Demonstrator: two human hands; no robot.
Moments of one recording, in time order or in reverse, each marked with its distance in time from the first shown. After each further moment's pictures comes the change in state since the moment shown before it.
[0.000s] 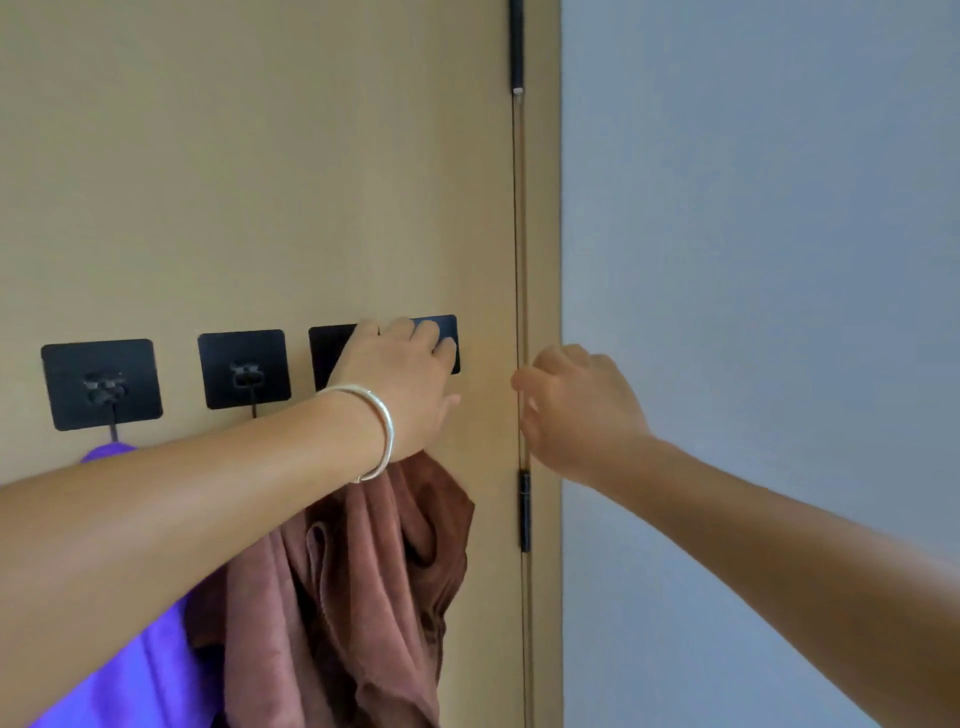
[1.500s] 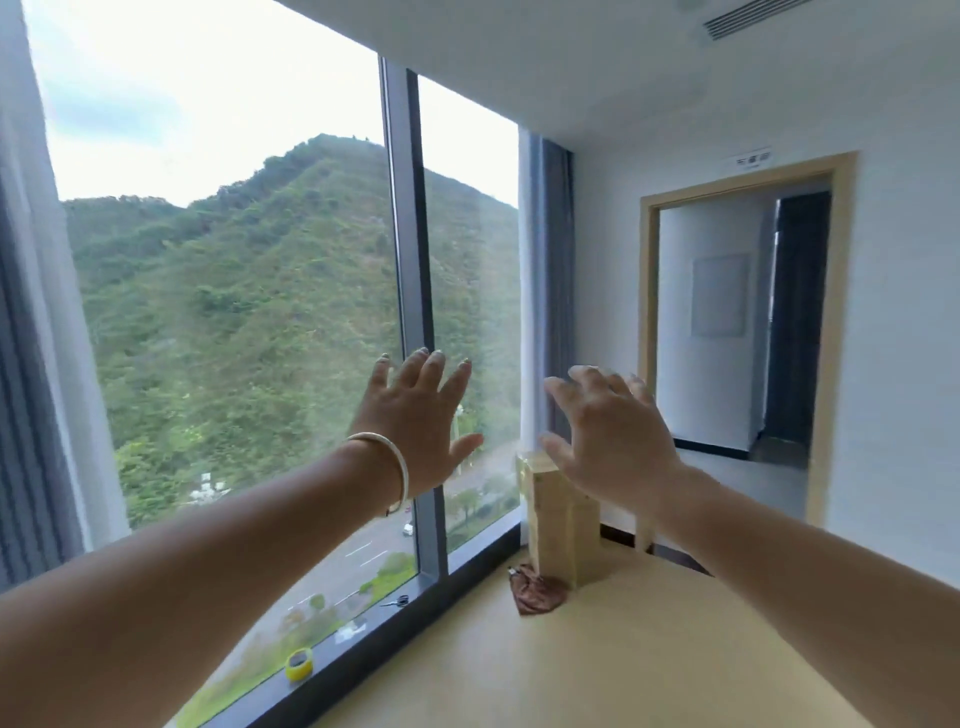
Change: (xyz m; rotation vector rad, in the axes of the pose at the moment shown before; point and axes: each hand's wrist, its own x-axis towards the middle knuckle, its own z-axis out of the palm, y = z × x) left_hand -0.286 0.285 -0.614 -1.395 0.933 1.164; right_hand -0.549 -0.169 -0.635 -1.329 -0.363 1.446
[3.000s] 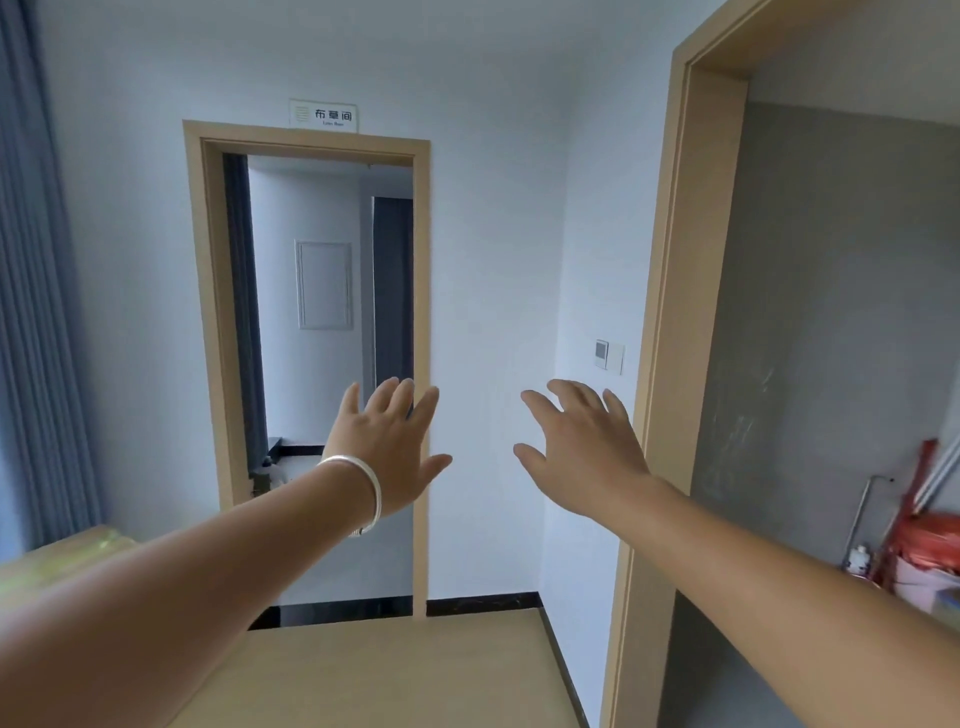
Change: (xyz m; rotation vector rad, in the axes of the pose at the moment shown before) left_hand 0.519 0.597 0.181 -0.539 0.229 0.587; right_hand 0.013 0.647 0.116 -0.627 -0.209 0.673
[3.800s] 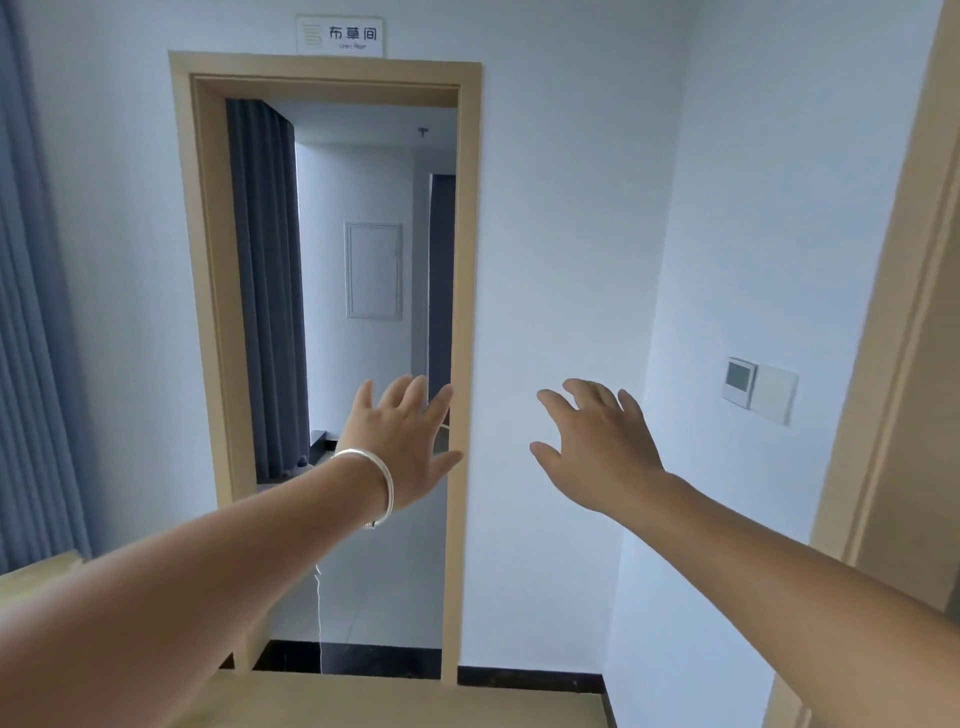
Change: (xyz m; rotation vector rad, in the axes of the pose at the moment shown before) left_hand 0.306 -0.042 0.261 0.035 -0.071 -0.088; right_hand 0.329 0.085 0.279 0.039 -0.024 -0.103
